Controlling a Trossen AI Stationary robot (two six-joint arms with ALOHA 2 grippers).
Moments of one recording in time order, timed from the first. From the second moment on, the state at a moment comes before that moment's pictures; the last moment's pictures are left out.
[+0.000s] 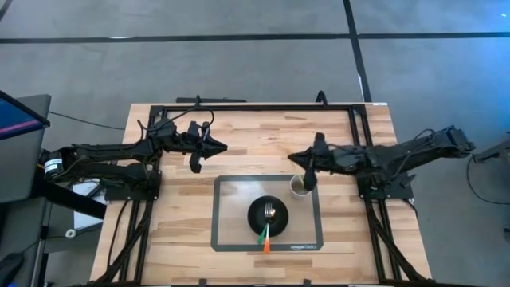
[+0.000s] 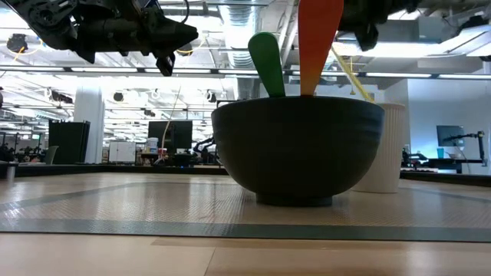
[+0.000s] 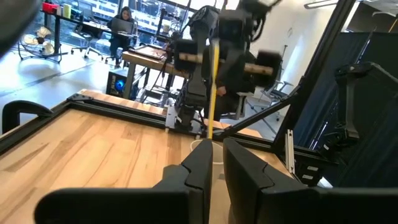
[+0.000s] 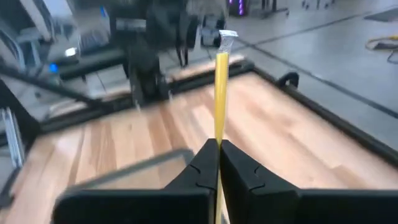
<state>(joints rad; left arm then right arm) 0.36 1.01 0.41 0.64 0.48 -0.24 0.18 1.00 0.70 0.03 0.47 0.28</state>
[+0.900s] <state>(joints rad) 0.36 1.01 0.41 0.64 0.48 -0.27 0.22 1.01 0.83 -0.21 0.42 0.16</state>
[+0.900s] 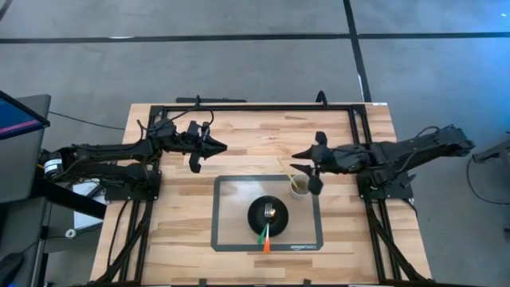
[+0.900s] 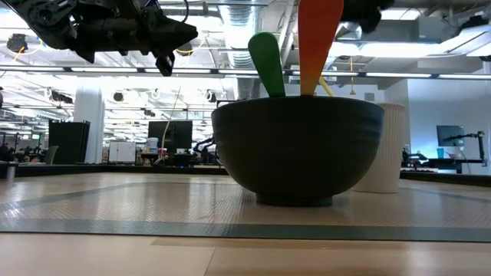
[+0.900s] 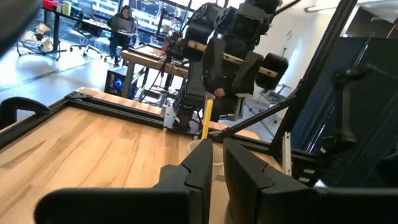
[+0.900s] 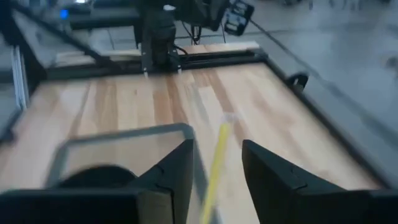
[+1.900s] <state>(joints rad) 0.48 0.50 0.18 0.51 0.57 0.05 -0.01 0.41 0.29 -0.02 0.28 -0.05</state>
